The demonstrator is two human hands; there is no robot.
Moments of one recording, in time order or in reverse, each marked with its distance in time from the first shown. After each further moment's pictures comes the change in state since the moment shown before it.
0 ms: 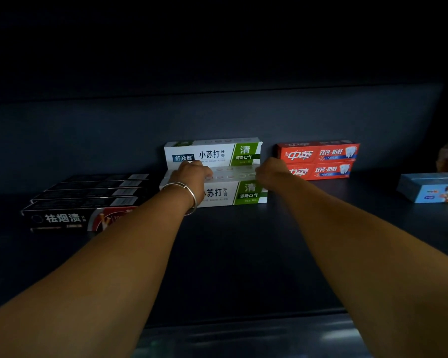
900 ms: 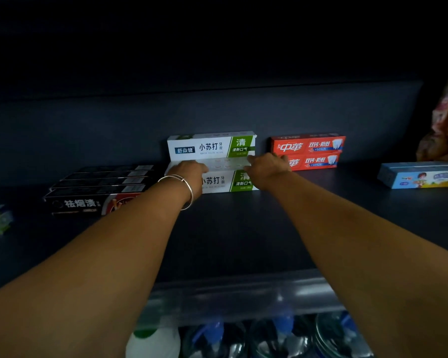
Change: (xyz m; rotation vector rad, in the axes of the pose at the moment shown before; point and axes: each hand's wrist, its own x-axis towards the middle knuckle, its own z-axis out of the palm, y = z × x) left_hand -0.045 0.012 -0.026 -0.022 -0.066 -0.052; right_hand -0.053 -0.003 -0.011 -0.752 0.005 -0.245
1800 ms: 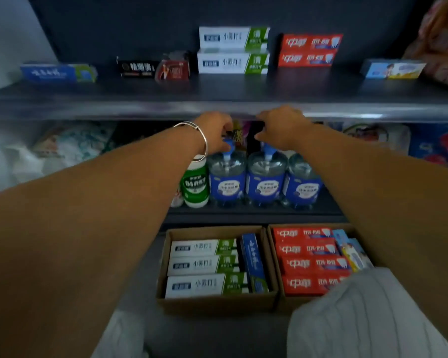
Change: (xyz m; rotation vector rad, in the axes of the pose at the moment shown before) left_hand -0.315 0.052 -0.005 -0.170 -0.125 0.132; right_hand -0.319 -0.023 0.012 0.027 -0.080 -0.200
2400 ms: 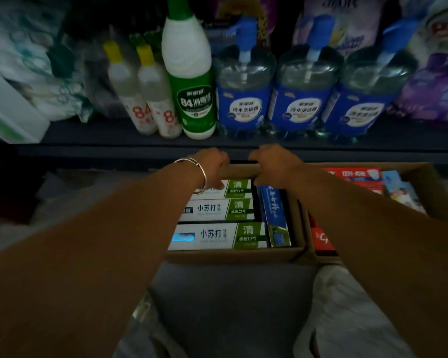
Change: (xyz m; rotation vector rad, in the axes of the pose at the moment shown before) left_hand -0.039 -0.082 0.233 0.005 -0.562 -0.132; right_hand -0.001 -0.033 0.256 0.075 -0.479 -0.195
